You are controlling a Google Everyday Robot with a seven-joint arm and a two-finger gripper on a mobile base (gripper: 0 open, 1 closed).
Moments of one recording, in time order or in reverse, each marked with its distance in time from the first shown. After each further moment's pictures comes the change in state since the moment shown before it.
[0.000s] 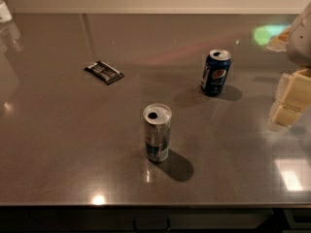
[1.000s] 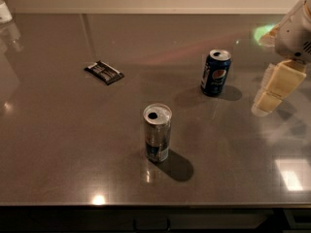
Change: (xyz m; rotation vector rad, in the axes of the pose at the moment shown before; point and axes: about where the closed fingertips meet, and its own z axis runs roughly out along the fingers) arm -0.009 -0.035 0.020 0.019 -0.079 0.048
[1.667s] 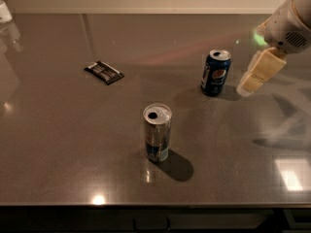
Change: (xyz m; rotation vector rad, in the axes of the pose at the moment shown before) arm -0.007 -0.058 0.027 0.070 -0.087 0.091
